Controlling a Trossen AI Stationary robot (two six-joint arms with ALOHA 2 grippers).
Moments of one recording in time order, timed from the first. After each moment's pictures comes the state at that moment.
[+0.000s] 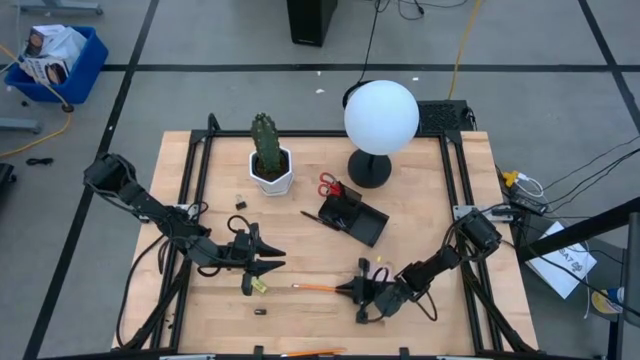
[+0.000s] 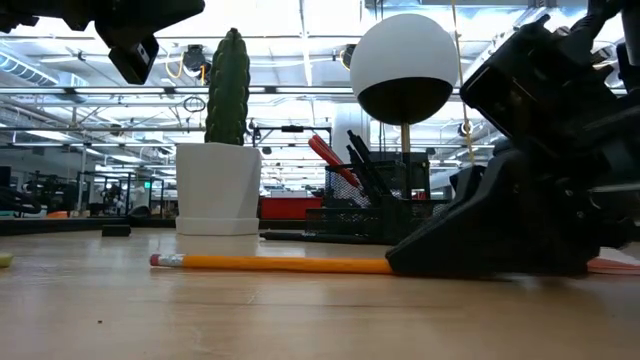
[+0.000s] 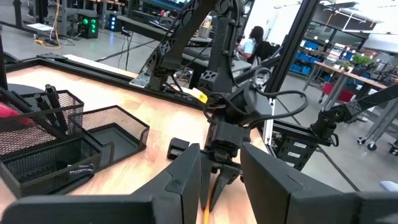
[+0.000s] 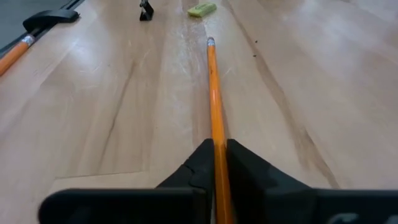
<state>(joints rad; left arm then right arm) -0.63 1.27 0.41 0.80 -0.58 -0.35 0.65 2.13 0.73 0.77 0.63 0.39</state>
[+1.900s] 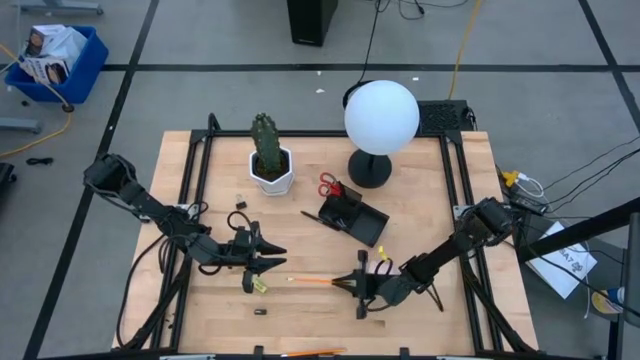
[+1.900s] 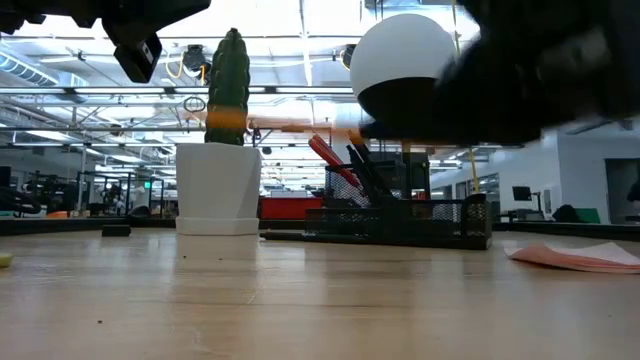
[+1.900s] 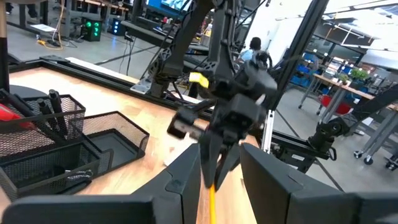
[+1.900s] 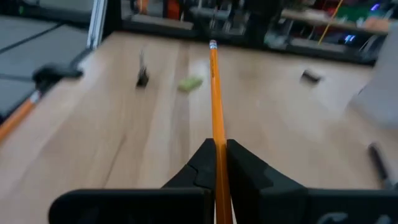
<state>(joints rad) -0.61 1.27 0.41 0.84 -0.58 -0.37 0.61 1.94 0.73 0.87 0.65 0.09</state>
